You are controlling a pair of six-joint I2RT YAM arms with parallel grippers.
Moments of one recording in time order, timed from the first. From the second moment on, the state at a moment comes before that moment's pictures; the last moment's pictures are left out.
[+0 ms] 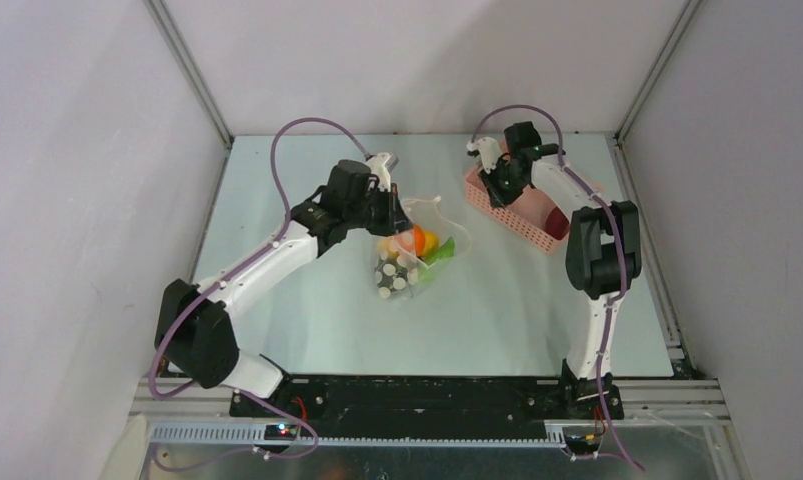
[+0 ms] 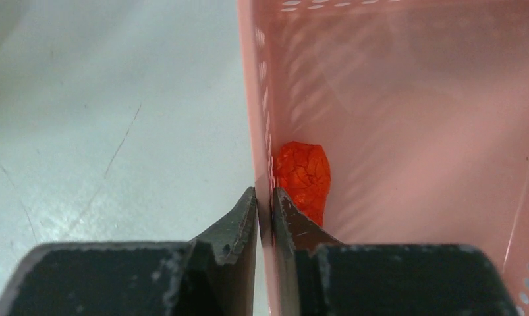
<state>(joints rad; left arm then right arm) -0.57 1.46 1.17 -0.31 0.29 -0.43 0.21 2.04 1.69 -0.72 -0.29 -0.56</state>
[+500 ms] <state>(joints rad) -0.57 1.44 1.16 -0.31 0.28 -0.43 0.26 1.84 1.56 -0.52 -0.22 -0.11</state>
